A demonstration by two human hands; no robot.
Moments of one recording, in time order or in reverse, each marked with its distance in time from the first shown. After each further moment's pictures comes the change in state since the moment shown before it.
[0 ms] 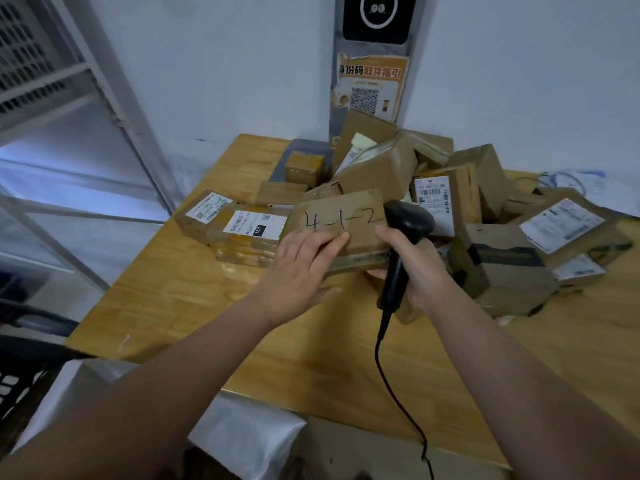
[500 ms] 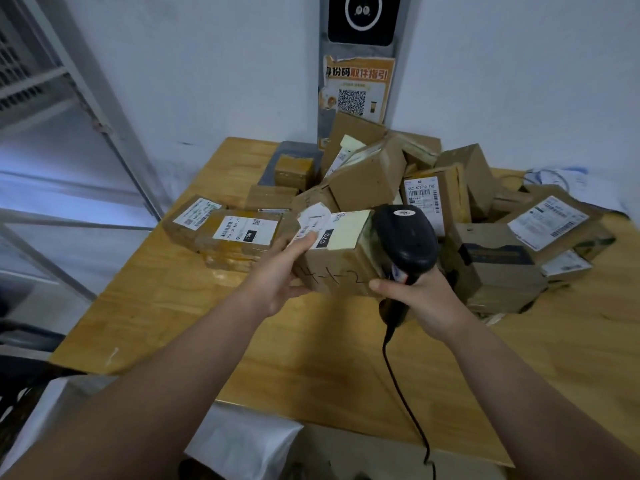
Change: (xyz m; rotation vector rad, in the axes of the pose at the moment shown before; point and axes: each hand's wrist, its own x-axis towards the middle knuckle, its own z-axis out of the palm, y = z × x) left_hand 0.030 -0.002 -0.017 -1.536 -0.218 -1.417; right_hand -0.026 0.014 -0.026 -0.290 -0.159 -0.246
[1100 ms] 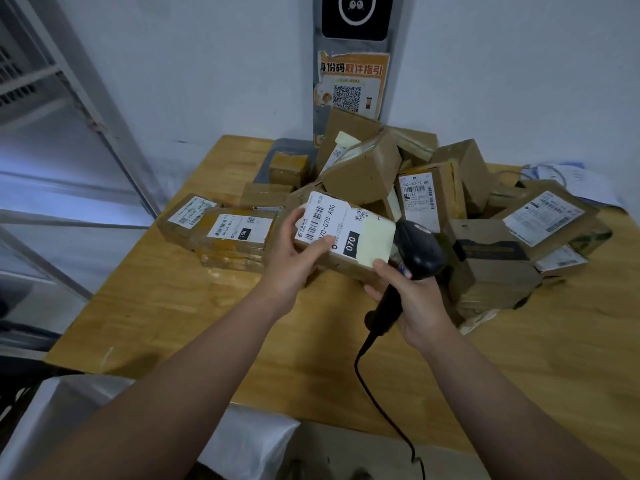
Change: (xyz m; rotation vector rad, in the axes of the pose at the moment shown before) left_hand 0.007 -0.014 0.025 0.060 -0.012 0.337; right_hand 0.007 0.030 0.007 0.476 0.253 0.158
